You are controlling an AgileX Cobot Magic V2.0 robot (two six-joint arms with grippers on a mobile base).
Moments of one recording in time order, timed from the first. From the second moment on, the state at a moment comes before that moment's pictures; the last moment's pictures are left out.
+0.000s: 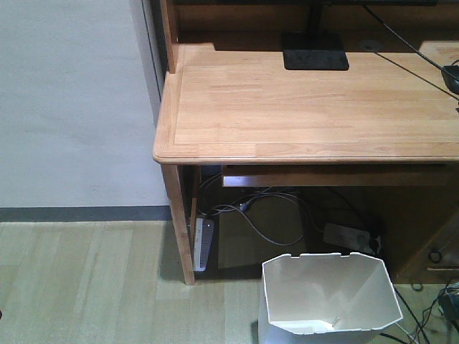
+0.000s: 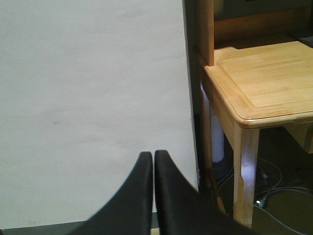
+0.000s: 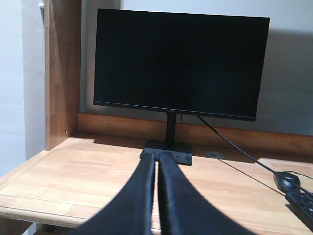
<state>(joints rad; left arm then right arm) -0.01 -0.02 0.03 0.14 0.27 -0.05 0.10 -0.01 0.03 -0.10 -0.06 0.01</state>
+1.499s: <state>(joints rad) -0.01 -0.02 0.03 0.14 0.27 -0.05 0.10 0.26 -0.14 0.00 0.12 0.02</state>
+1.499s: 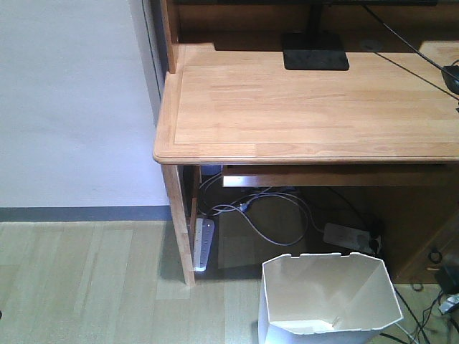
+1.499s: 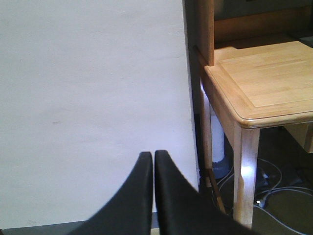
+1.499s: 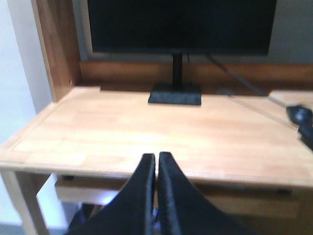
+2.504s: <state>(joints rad) -0.01 -0.02 0.03 0.14 0.27 -0.05 0.10 0.75 -0.34 0.03 0.40 0.06</state>
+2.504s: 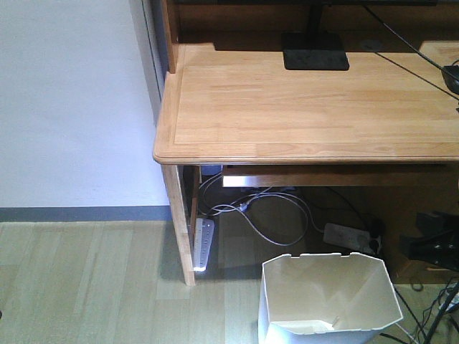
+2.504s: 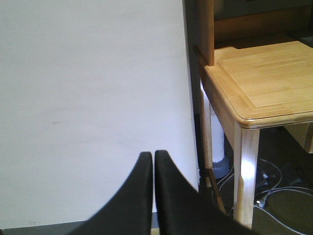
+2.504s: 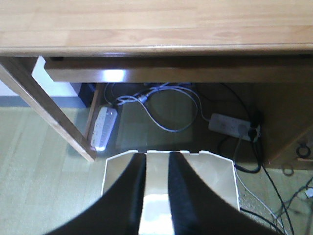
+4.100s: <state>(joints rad) -0.01 -0.02 0.03 0.14 0.27 -0.05 -0.27 1.52 -0.78 0.21 0.65 -0.32</state>
